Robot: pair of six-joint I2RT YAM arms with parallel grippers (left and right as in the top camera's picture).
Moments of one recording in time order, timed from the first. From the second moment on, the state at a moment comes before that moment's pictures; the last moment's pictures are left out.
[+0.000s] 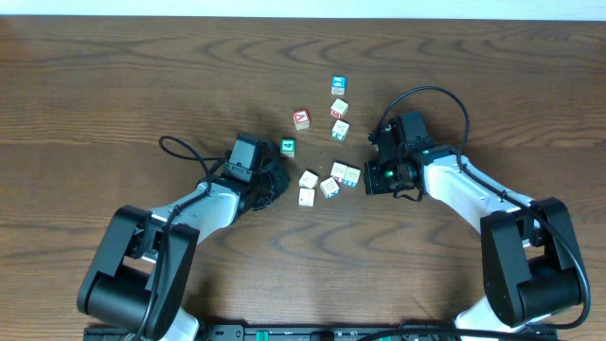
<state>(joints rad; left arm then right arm) -0.37 1.73 0.73 -0.03 0.29 -1.05 0.29 1.77 0.95 -0.43 -0.32 0.20</state>
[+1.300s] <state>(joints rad) -0.41 1.73 0.73 0.12 0.31 -1.01 0.29 1.77 0.95 -0.43 -0.32 0.20</state>
